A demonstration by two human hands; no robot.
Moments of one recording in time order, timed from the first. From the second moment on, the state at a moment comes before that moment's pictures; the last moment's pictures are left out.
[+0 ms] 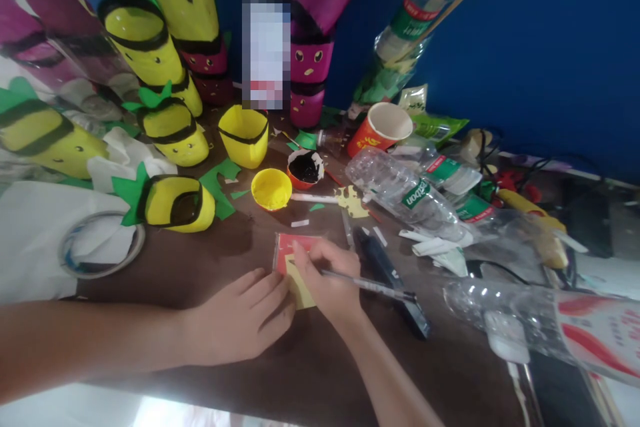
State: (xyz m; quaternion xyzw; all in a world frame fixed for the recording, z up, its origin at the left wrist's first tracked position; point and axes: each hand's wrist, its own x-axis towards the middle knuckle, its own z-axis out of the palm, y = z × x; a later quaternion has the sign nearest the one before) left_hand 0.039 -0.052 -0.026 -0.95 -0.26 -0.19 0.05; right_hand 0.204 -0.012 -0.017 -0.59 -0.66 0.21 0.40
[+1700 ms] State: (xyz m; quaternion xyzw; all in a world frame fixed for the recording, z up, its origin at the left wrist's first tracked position) left_hand 0.039 -0.051 -0.030 -0.94 -0.29 -0.16 0.03; right_hand 0.200 -0.012 -0.024 -0.60 -0.69 0.16 0.37
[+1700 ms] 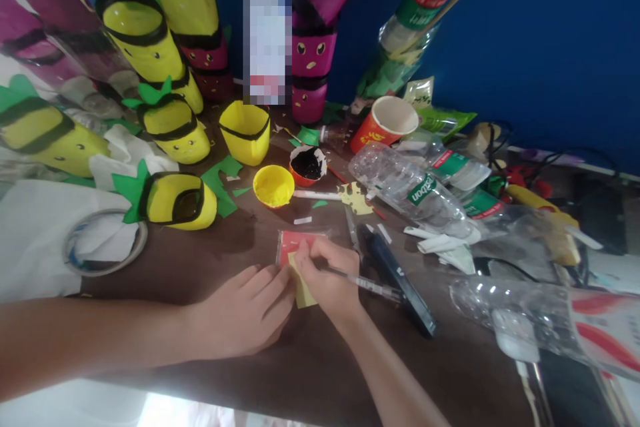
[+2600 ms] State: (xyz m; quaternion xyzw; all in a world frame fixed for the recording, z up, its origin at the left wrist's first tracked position) left_hand 0.040 -0.051 -0.031 -0.94 -0.29 -0.16 0.03; right_hand 0.206 -0.014 -0.028 -0.59 -0.70 0.16 0.37
